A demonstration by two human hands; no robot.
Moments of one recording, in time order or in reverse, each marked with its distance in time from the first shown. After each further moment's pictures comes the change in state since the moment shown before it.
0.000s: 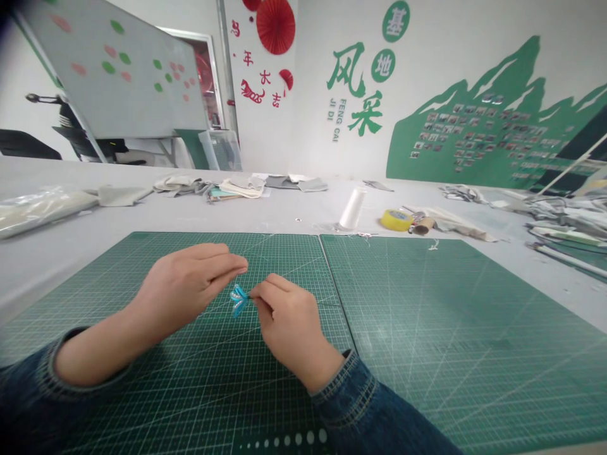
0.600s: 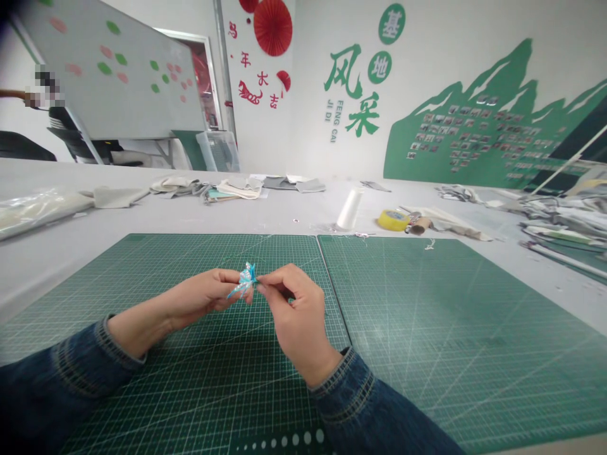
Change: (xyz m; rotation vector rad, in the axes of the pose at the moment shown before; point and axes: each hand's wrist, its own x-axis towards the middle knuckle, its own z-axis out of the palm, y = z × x) left_hand -0.001 -0.014 0.039 -1.386 -0.632 -0.606; right_hand 0.002 -0.005 -0.006 0.421 0.316 0.173
